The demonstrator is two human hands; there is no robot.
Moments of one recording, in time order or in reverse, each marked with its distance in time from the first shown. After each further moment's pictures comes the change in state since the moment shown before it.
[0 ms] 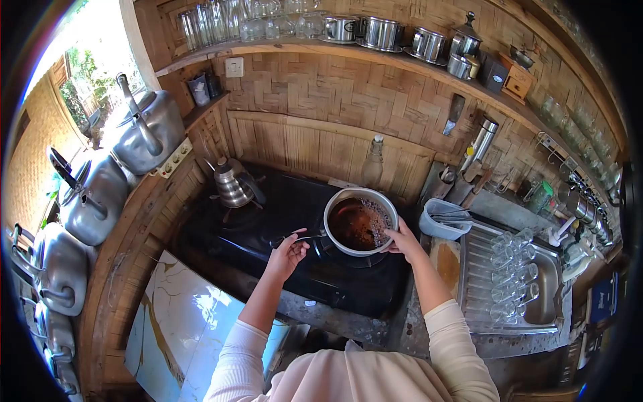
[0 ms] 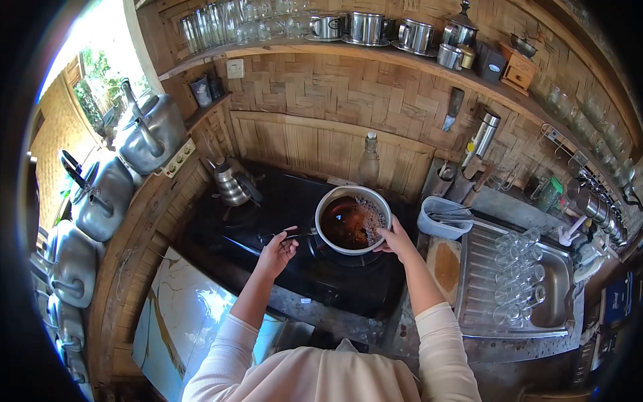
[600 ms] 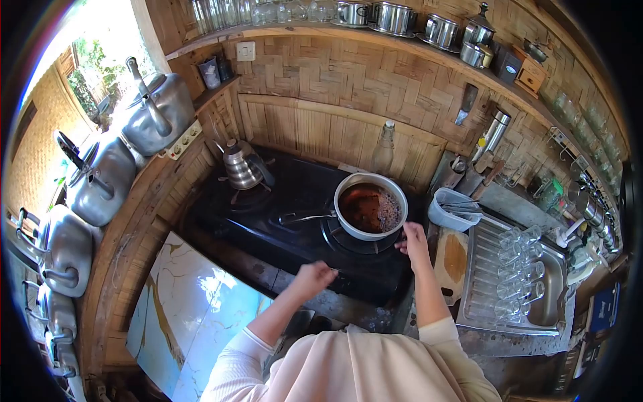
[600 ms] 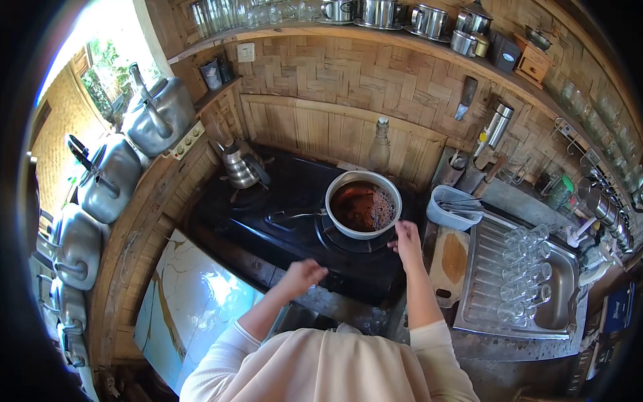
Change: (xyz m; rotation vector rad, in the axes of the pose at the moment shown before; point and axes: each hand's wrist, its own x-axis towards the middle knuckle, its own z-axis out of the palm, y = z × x) left_hand -0.067 -0.061 0.023 1.214 -0.005 0.093; right_hand -0.026 0.042 0.008 0.125 0.264 -0.099
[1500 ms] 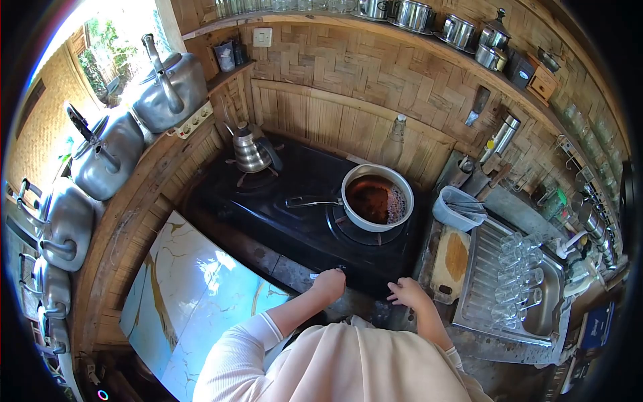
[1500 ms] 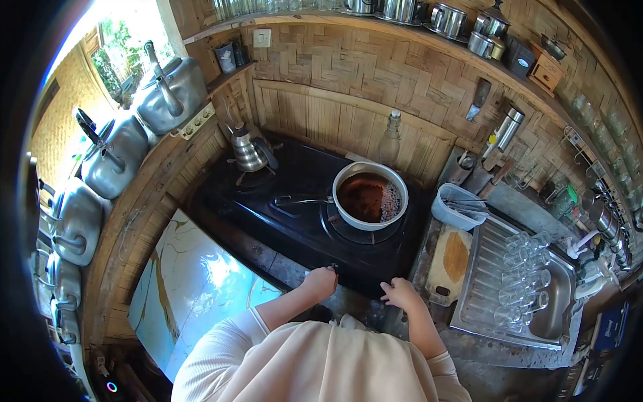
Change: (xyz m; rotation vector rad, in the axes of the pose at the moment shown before) left_hand -0.007 -0.020 0.063 0.733 -0.198 0.002; right_hand -0.085 0.058 -0.028 -0.512 -0.425 0.342
